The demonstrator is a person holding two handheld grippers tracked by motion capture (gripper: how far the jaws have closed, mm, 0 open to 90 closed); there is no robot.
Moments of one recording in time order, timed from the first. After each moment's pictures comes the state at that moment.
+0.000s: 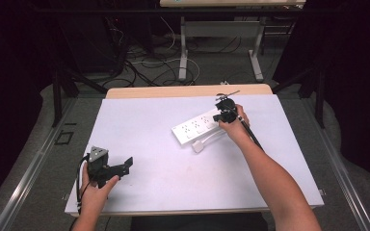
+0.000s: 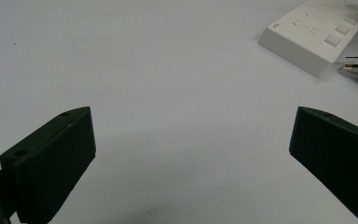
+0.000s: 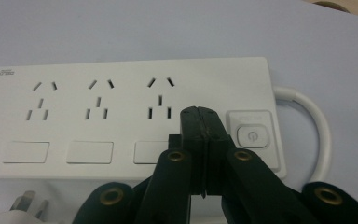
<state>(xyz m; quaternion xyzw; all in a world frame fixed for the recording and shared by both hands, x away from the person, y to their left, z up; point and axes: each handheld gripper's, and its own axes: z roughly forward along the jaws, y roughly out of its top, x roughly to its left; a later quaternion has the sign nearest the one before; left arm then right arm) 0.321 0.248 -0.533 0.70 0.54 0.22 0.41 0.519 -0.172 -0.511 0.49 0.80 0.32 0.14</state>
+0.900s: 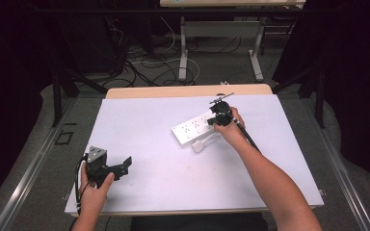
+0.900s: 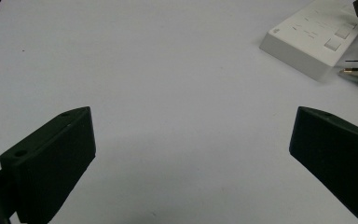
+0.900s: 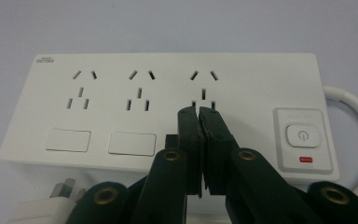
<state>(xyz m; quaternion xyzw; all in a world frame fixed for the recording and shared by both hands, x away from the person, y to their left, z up) 0.319 0.250 -0.531 0.70 0.54 0.23 0.42 0.510 -0.154 -0.514 0.47 0.81 0.33 0.13</state>
